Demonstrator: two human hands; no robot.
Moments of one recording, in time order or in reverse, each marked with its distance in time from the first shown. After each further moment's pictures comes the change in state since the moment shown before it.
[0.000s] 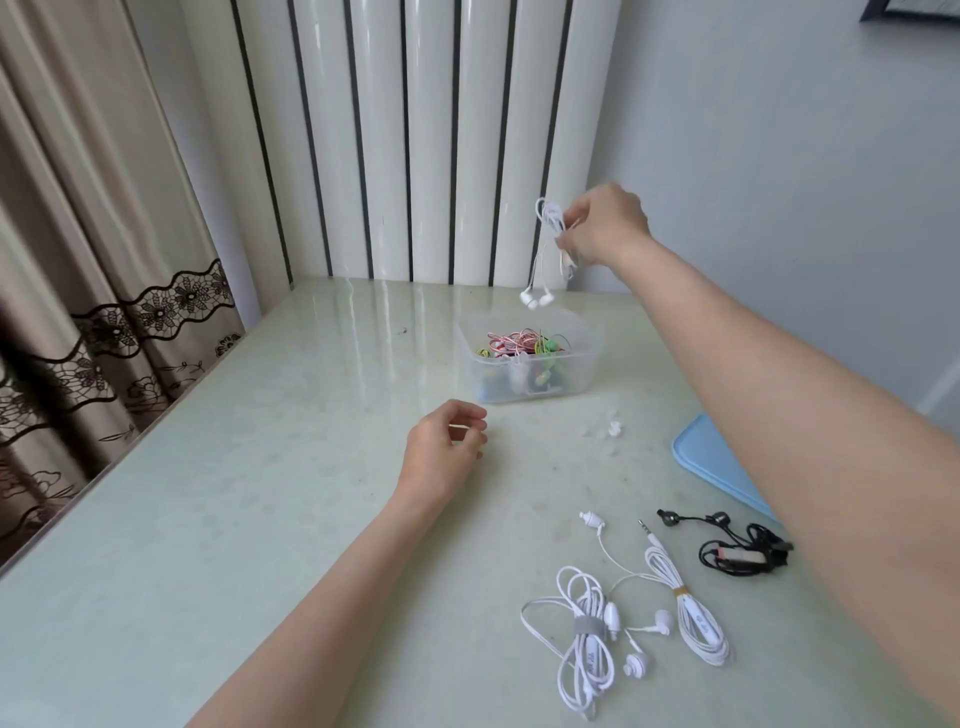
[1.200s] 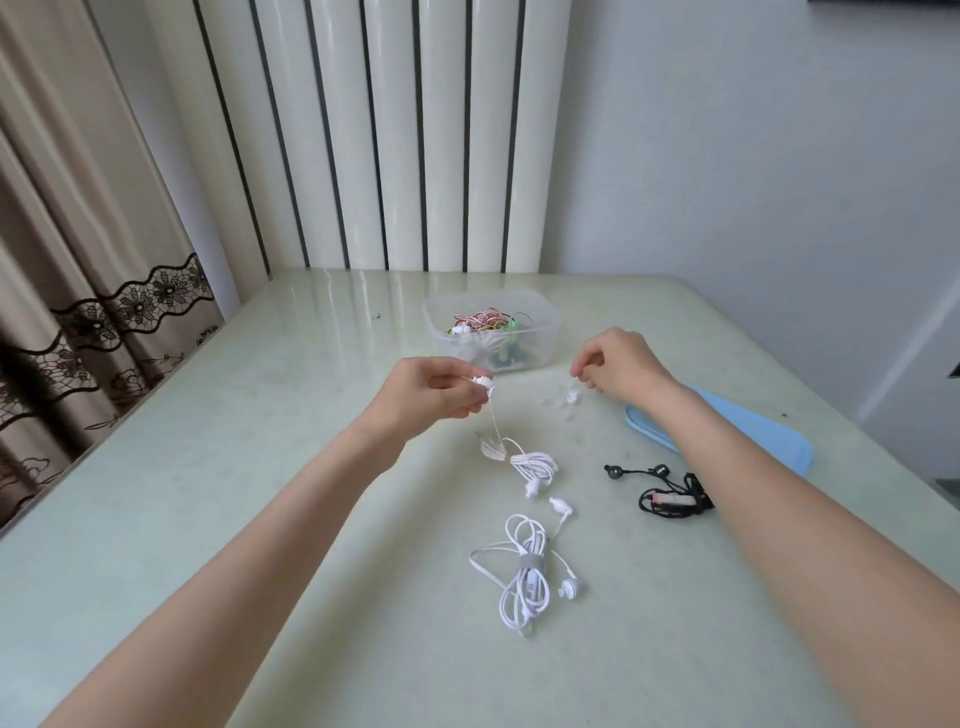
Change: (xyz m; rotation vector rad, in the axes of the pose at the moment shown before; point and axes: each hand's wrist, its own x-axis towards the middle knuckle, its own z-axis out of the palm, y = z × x) left_hand -0.020 0.066 -0.009 -0.120 -0.341 -0.049; right_hand -0.102 0.123 0.011 -0.061 -0.291 0.022
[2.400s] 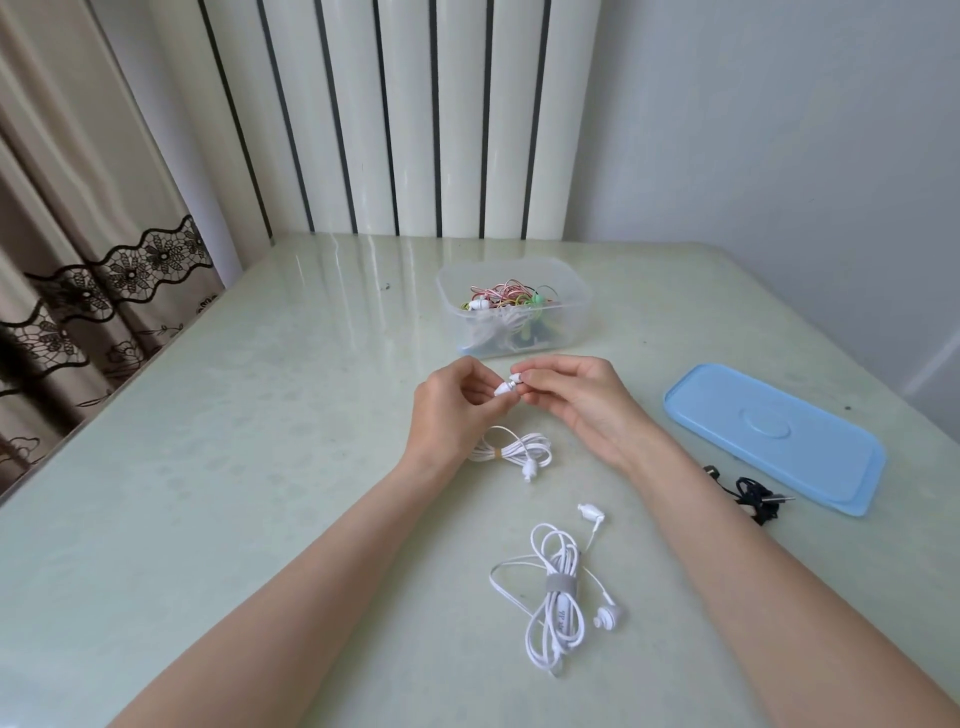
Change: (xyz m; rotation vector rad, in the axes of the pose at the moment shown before) left_hand 0.029 -0.053 0.015 0.207 0.334 0.136; right_hand -0.019 -0.043 0.067 1.232 -0.246 0.059
